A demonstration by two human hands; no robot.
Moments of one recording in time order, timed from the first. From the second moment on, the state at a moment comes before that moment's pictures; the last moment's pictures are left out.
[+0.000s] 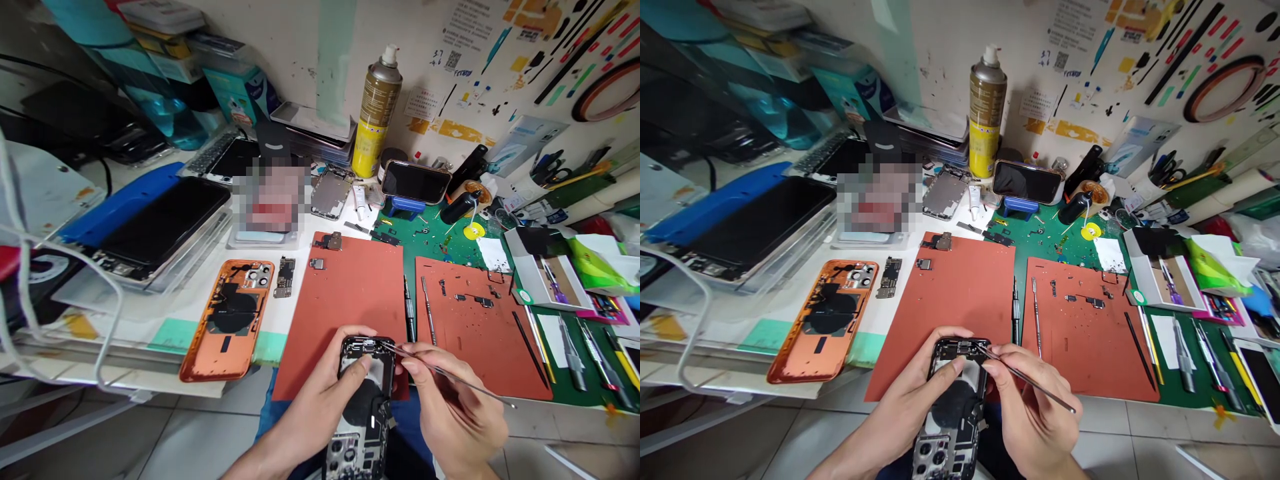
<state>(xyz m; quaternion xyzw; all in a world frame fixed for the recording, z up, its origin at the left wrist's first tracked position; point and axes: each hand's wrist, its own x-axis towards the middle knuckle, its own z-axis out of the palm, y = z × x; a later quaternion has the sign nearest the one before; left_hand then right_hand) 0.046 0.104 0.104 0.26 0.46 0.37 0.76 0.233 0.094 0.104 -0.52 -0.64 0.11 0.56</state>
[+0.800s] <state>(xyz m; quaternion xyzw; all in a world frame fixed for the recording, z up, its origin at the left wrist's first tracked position) 0.045 0.099 0.090 0.28 0.44 0.41 0.75 0.222 0.084 0.123 -0.62 -0.61 0.28 0.40</state>
